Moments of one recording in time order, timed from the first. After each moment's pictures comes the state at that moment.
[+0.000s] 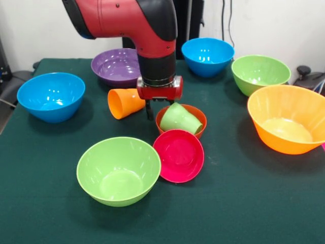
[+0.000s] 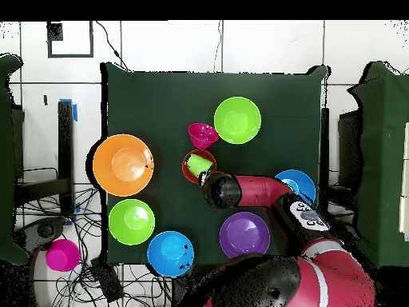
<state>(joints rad) -0.53 -0.44 0.24 1.76 -0.40 0.29 1.86</state>
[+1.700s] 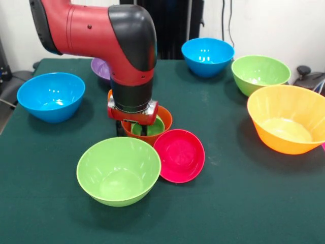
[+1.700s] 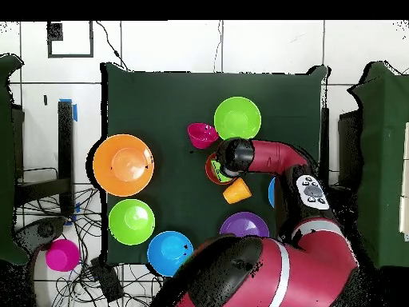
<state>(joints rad) -0.45 -0.35 0.14 1.42 -0.33 0.58 1.86</state>
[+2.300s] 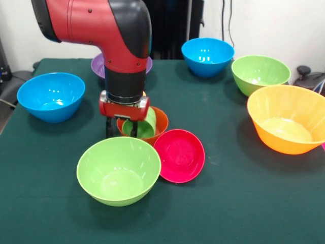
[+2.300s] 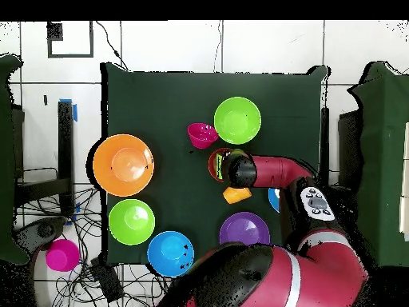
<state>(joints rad) -0.48 -0.40 0.11 1.53 -0.42 0.31 1.86</state>
